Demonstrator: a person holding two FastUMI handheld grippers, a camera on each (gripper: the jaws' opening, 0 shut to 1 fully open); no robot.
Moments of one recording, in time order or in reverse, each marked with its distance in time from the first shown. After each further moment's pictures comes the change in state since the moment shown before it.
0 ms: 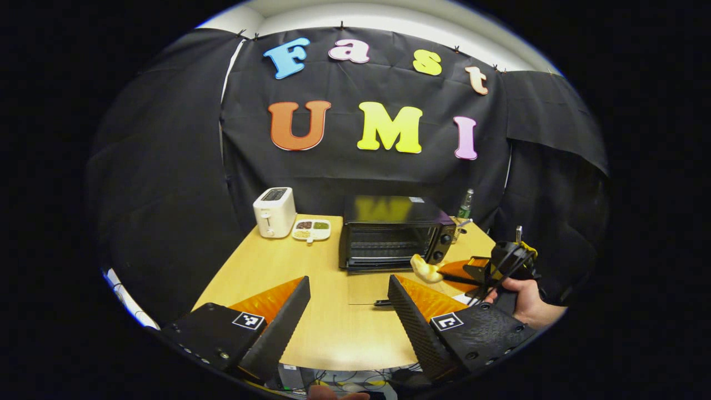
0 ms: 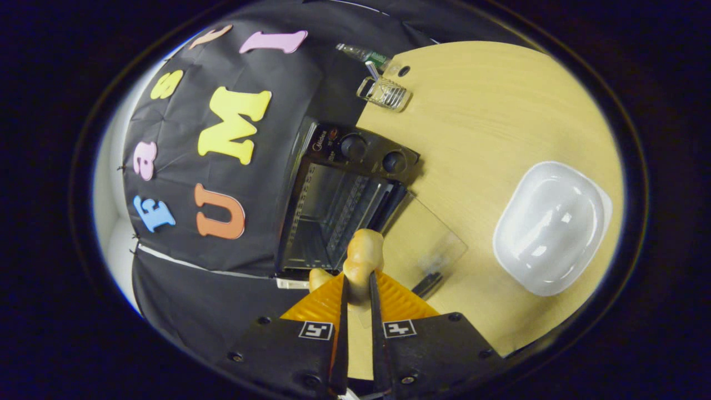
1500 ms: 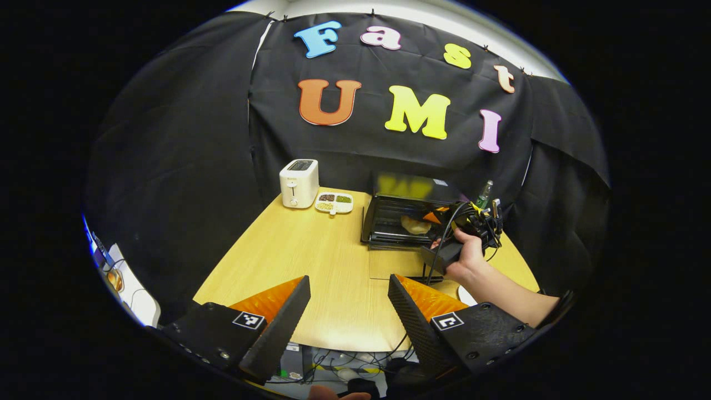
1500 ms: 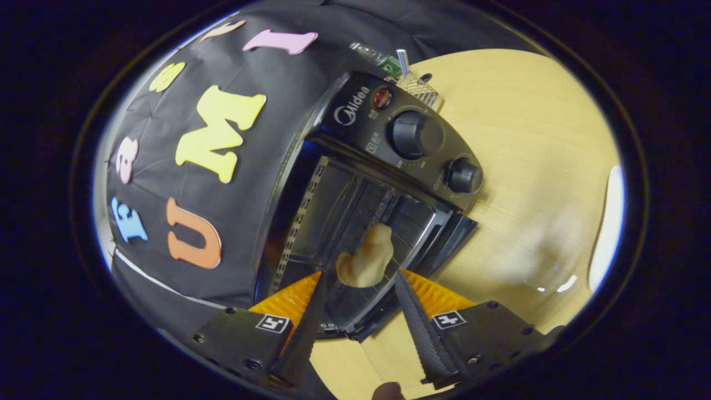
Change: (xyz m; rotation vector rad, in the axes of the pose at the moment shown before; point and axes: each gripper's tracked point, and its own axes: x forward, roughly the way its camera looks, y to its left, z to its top) left arm -0.020 0.023 -0.035 -0.109 0.105 0.036; right arm 0.118 0.032 0.029 -0.129 -0.160 -0.129
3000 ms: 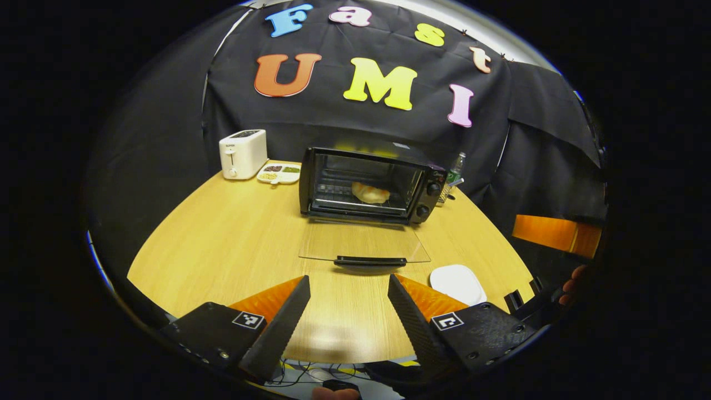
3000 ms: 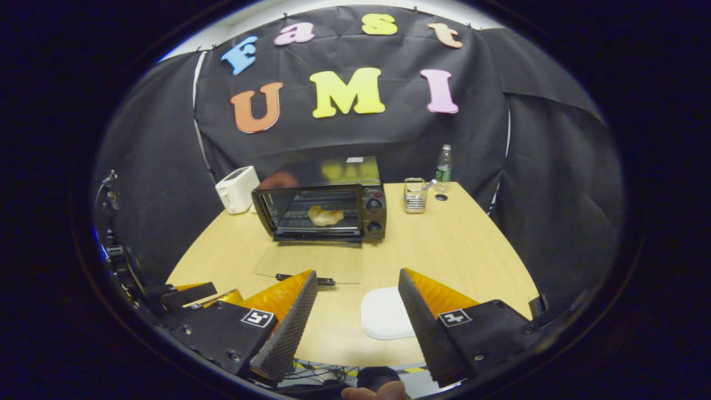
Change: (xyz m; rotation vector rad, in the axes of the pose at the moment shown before) left arm 0.099 -0.111 -0.096 0.027 0.082 -0.149; right arm -0.302 -0.084 0.033 -1.000 -0.092 -0.140
